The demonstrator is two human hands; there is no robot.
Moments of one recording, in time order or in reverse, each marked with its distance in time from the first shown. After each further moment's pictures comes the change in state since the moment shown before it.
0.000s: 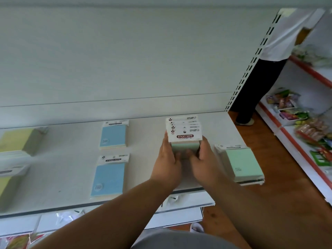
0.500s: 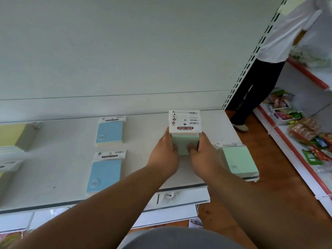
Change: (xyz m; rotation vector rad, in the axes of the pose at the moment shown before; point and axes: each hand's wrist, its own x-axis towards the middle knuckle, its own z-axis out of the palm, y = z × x) left_hand 0.019 0.016 -0.007 0.224 -0.059 -0.029; right_hand 0.009 -0.010 -0.014 -0.200 0.056 0.024
